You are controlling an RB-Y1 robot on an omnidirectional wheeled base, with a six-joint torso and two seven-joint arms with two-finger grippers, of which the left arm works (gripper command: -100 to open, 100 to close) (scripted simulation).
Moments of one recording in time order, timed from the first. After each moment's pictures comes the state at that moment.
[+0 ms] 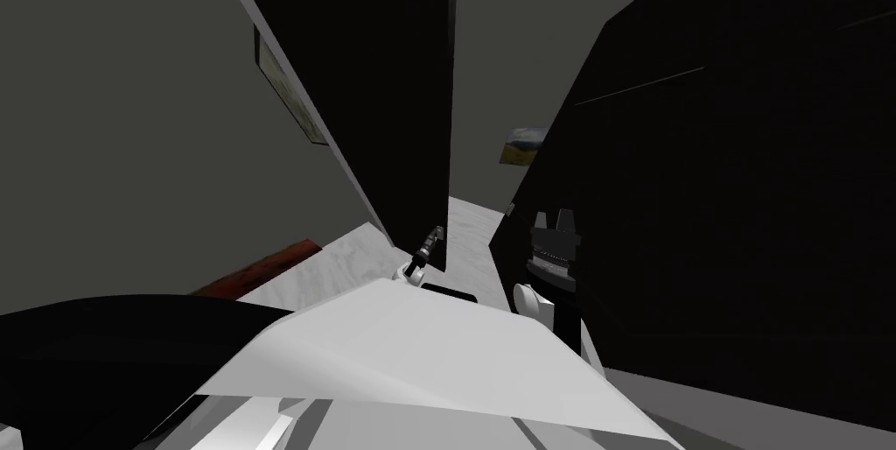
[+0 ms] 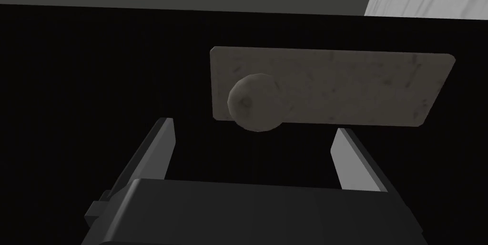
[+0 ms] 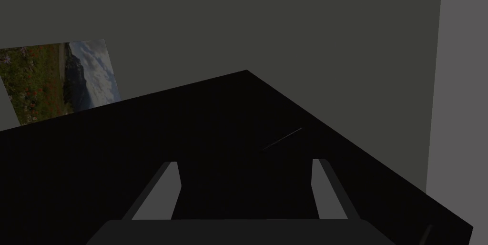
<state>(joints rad) -0.14 0.05 -0.15 -0.66 -0.05 -0.79 0.08</state>
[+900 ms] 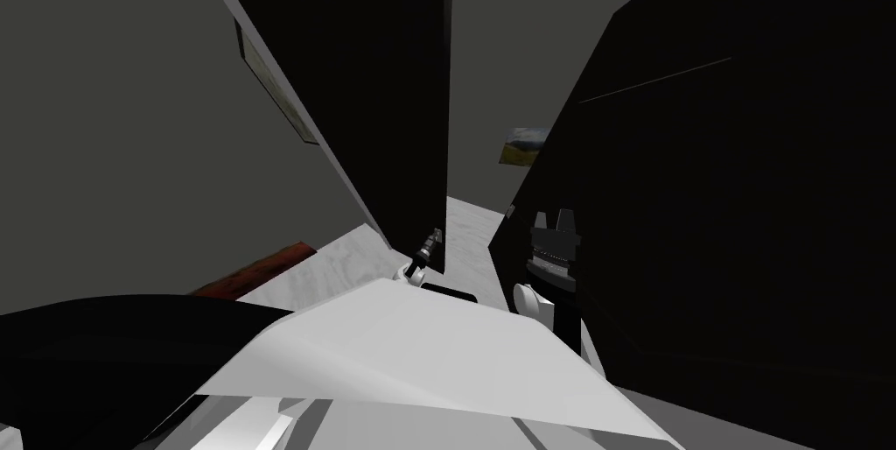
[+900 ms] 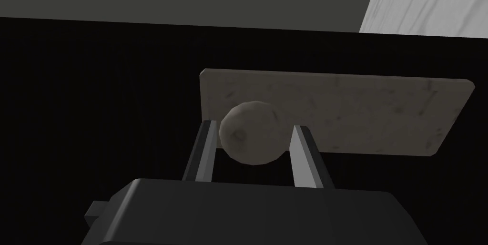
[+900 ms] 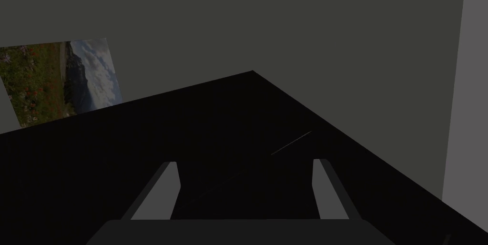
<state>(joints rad) -0.14 0.04 -0.15 -0.65 -0.05 -0.80 0.07</state>
